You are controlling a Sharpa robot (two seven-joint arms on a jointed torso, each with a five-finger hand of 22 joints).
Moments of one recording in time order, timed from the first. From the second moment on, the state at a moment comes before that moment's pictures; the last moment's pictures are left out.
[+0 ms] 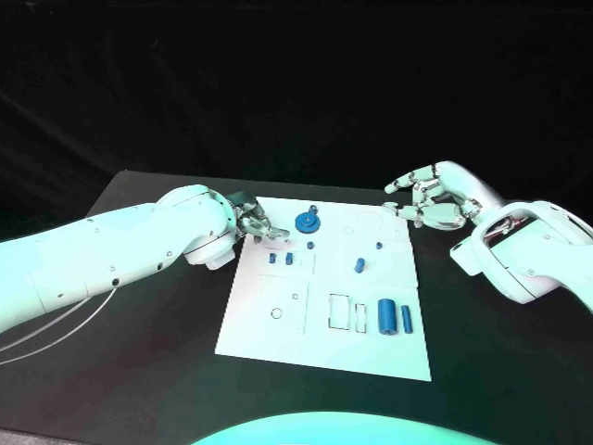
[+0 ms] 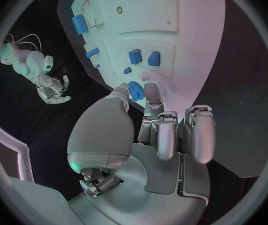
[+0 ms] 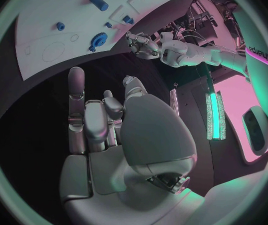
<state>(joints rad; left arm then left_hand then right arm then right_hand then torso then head) 1.19 -0.72 0.00 1.41 -1.05 -0.13 -0.56 1.16 -0.10 0.06 0.29 0.24 0.97 0.07 0.37 0.58 1.22 -0.01 0.87 0.61 1.47 -0.07 1.57 1.31 0.01 1.47 0.02 1.52 1.31 1.27 -0.97 -0.13 1.66 -1.05 -0.56 0.06 1.41 -0.07 -0.08 0.28 0.55 0.96 0.14 0.15 0.19 1.23 0.06 1.15 1.09 1.45 -0.01 1.21 1.09 0.17 1.16 0.09 0.58 0.81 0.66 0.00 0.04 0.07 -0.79</state>
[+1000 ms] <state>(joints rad) 1.17 -0.61 -0.02 1.36 -1.37 -0.27 -0.23 1.48 -0.24 0.32 0.24 0.23 0.93 0.12 0.22 0.34 0.94 0.09 0.44 0.24 1.43 0.01 1.30 1.15 0.09 1.36 0.10 1.27 1.26 1.26 -0.97 -0.13 1.66 -1.05 -0.57 0.06 1.41 -0.07 -0.07 0.29 0.55 0.96 0.14 0.16 0.19 1.11 0.05 0.95 0.87 1.43 -0.02 1.11 1.01 0.17 1.16 0.09 0.54 0.79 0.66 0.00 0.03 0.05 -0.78</state>
